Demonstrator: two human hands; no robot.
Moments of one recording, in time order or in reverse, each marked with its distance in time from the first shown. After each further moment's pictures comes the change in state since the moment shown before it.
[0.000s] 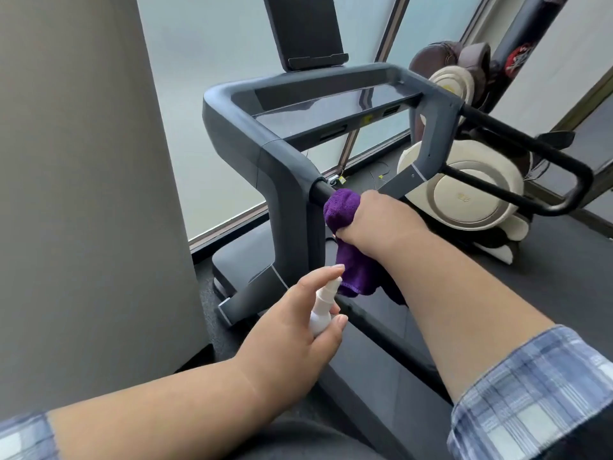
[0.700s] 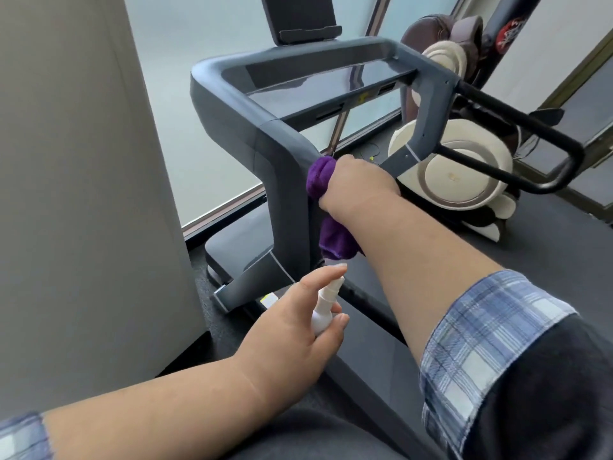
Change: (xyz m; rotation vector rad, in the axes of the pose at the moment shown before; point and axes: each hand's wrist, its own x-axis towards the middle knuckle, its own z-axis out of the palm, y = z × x) left_hand -0.010 -0.013 -0.009 -0.021 -0.053 0.029; right_hand 0.018 -0.049 0.000 -0.091 0.069 0.028
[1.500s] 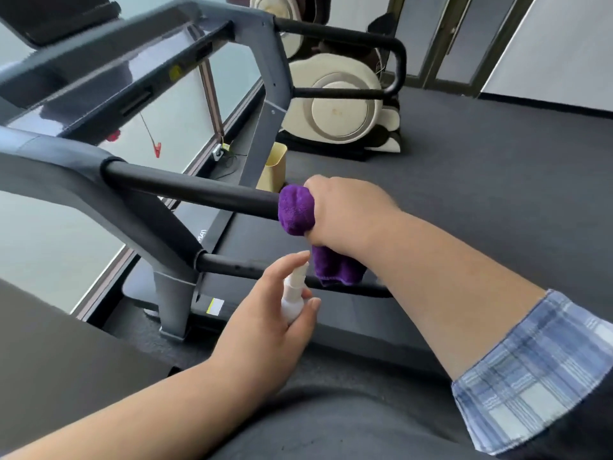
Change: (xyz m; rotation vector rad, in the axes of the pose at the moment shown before) left_hand -0.004 0.050 0.119 0.117 -0.317 0.098; right_hand -0.141 0.220 0.014 0.124 -0.026 0.074
